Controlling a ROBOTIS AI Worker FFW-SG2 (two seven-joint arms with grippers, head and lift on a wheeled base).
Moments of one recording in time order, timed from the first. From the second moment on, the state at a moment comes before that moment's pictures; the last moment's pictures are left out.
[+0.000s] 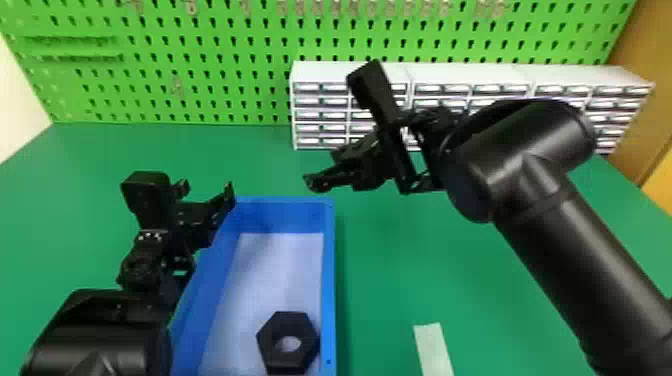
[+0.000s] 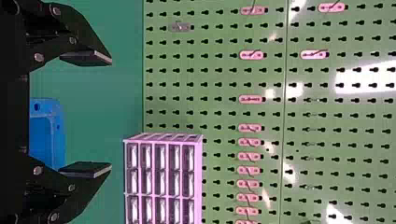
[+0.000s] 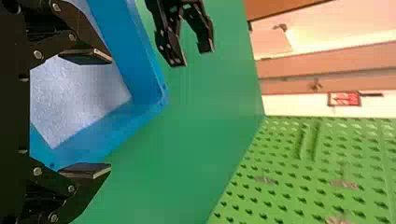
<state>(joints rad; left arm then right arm) -0.02 0.11 0.00 -1.67 0.12 0.16 -0.05 -0.67 -0.19 0.52 -1.63 -0.21 0.98 0.60</state>
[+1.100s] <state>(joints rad) -0.02 0.11 0.01 -1.68 0.12 0.16 -0.05 -0.46 -0.11 0.07 -1.63 -0.08 0.69 0.57</state>
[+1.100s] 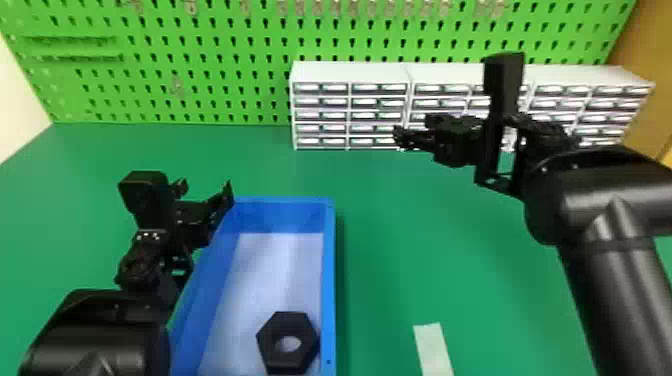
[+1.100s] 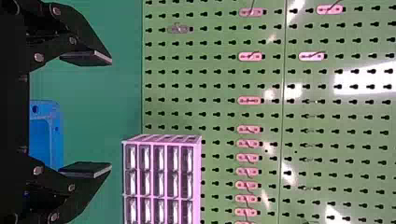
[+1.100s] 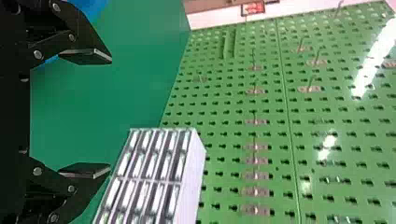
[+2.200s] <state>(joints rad) -0.02 0.11 0.01 -1.69 0.13 0.16 -0.04 -0.26 -0.05 -0.05 -1.61 -0.07 0.34 0.24</state>
